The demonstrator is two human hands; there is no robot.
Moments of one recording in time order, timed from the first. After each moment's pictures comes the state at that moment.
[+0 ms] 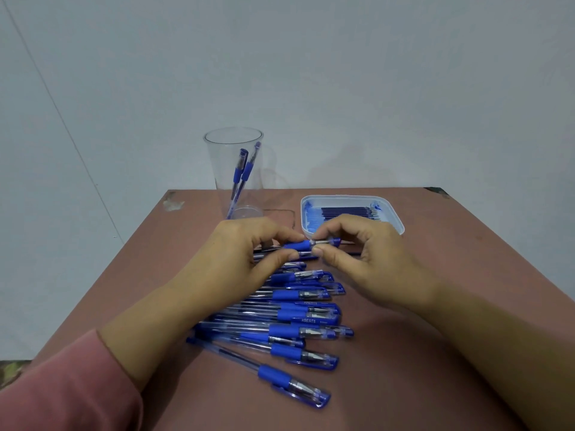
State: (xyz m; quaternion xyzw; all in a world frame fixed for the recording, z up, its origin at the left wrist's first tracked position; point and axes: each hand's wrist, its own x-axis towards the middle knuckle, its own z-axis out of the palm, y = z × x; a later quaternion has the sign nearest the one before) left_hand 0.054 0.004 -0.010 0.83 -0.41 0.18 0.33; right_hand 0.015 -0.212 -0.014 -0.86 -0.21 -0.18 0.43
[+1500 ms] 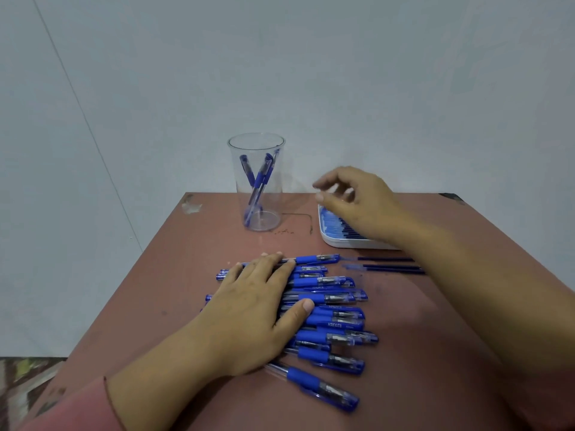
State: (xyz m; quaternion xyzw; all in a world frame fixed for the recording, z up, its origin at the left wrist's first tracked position) left_hand 0.020 0.024 -0.039 0.94 -0.31 0.02 0.11; right_hand 0.090 -0.204 0.018 -0.90 -0.16 -0.19 0.36
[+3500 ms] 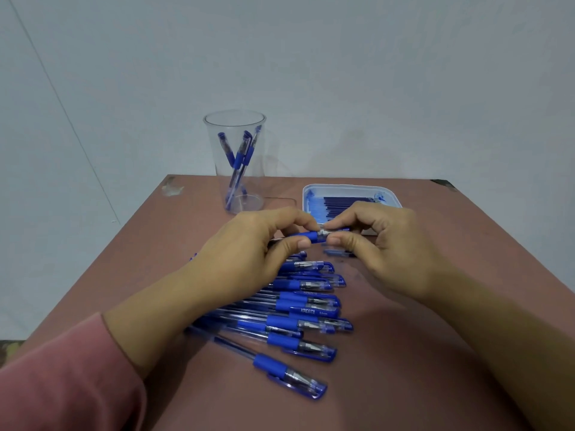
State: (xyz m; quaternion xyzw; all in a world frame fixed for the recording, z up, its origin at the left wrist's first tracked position) left_hand 0.047 -0.011 -0.011 0.86 -0.37 0.08 0.35; right_hand 0.011 -0.221 -0.008 -0.87 -0.20 -0.22 0.40
